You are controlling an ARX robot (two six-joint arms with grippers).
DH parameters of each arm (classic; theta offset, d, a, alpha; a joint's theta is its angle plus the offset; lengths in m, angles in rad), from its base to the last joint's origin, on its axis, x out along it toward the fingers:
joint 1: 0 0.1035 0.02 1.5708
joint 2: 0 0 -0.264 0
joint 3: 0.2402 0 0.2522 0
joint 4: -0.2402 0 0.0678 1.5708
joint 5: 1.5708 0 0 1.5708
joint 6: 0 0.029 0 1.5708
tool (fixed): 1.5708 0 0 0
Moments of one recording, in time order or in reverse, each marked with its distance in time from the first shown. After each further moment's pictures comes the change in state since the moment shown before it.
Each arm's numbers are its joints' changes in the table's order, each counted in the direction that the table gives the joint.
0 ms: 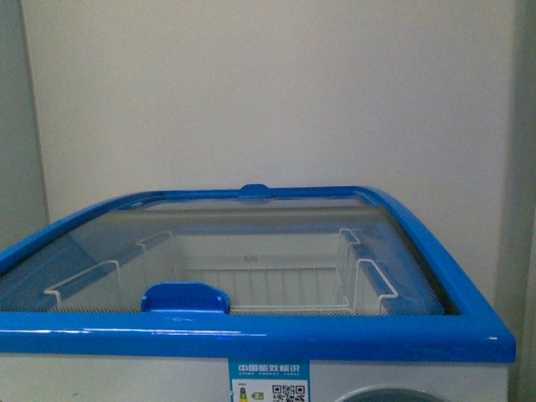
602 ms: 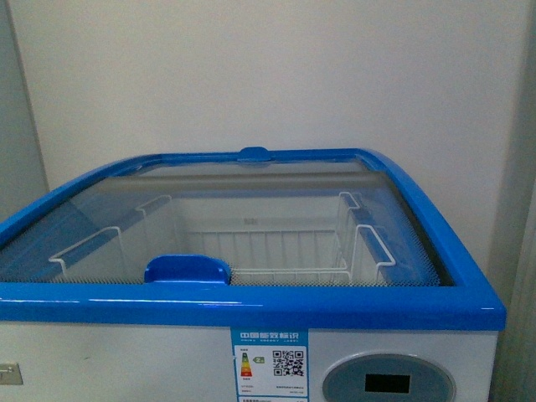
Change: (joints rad) left arm -0.016 -0.901 0.372 0.644 0.181 -0.029; right arm 0.001 0.000 0.001 0.000 0.000 0.001
